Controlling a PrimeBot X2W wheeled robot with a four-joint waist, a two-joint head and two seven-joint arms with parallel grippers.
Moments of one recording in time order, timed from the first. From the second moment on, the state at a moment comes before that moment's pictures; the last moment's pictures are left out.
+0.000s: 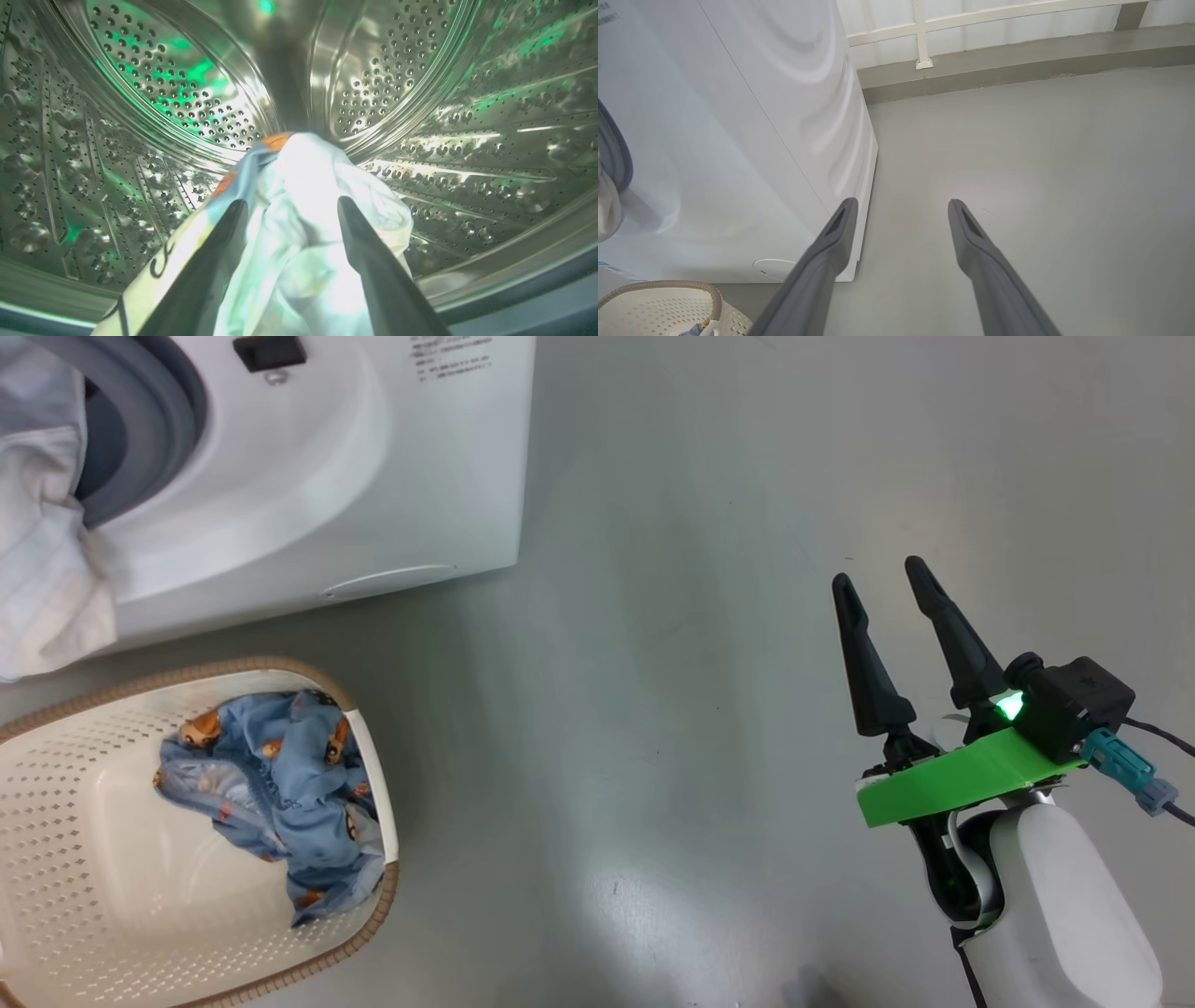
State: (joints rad) left arm -1.22 0.36 -0.07 1.03 -0.34 -0.13 -0.26; right arm -0.40 -0.09 0.15 0.23 0.32 0.13 -0.25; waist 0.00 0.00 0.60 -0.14
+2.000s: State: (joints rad) left arm -0.54 0.17 0.11 0.41 -0.37 -0.13 -0.26; right arm -0.36 -0.16 0.12 0.24 0.32 0.13 -0.25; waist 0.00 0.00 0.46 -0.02
